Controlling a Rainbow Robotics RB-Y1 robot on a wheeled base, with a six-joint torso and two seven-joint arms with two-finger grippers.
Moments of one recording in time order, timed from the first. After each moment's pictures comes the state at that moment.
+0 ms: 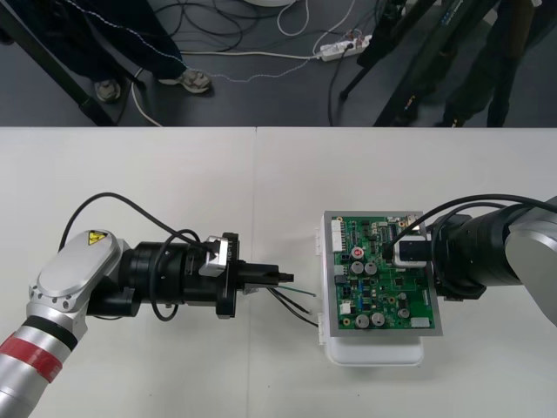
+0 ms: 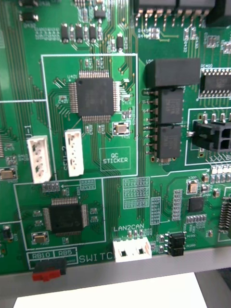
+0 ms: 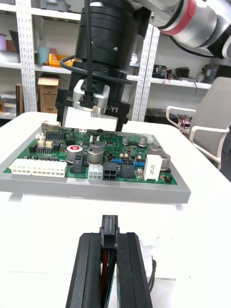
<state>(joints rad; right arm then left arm) -0.16 -0.66 0.20 -2.13 2.52 -1.57 -0.56 -0.27 0.41 -0.31 -1.32 -1.13 -1.30 -0.34</state>
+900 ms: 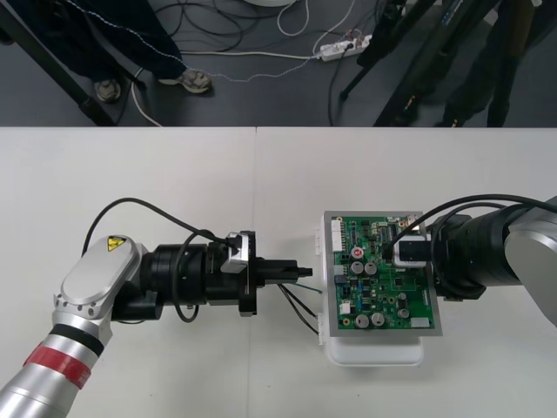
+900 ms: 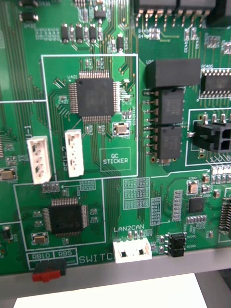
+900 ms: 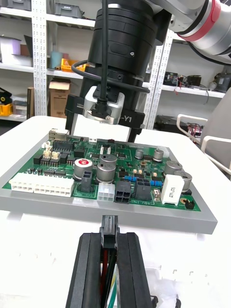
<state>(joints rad) -0.16 -0.66 0.20 -2.13 2.53 -1.57 -0.56 -0.25 0.29 -0.25 -1.32 -1.23 -1.28 -0.31</state>
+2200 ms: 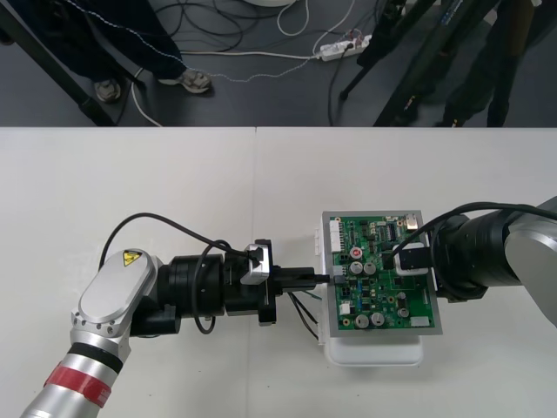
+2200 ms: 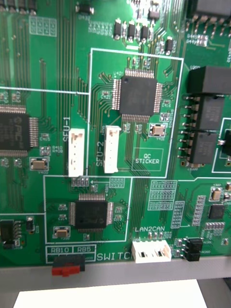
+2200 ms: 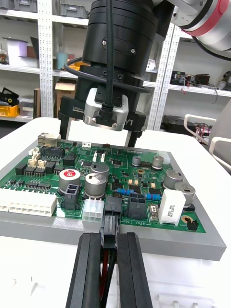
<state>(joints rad) -0.16 -0.65 0.20 -2.13 2.52 -1.57 -0.44 -0.18 0.19 -0.21 -1.38 -1.34 -1.26 -0.31</state>
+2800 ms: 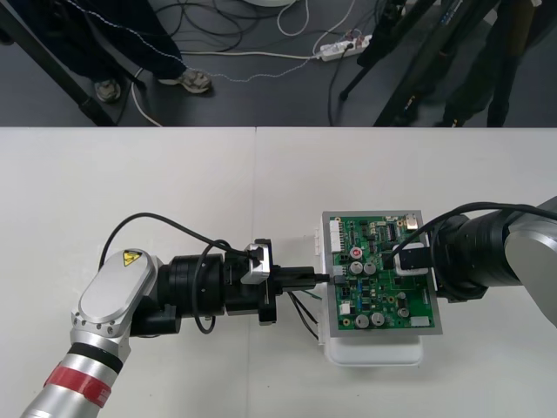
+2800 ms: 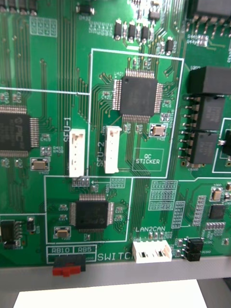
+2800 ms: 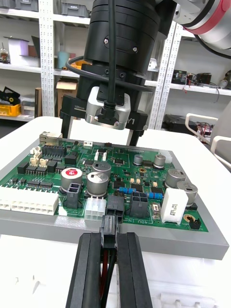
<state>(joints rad) -0.16 -0.65 0.20 -2.13 2.52 -1.57 -0.44 -0.18 0.19 -0.21 -1.38 -1.34 -1.25 -0.31</state>
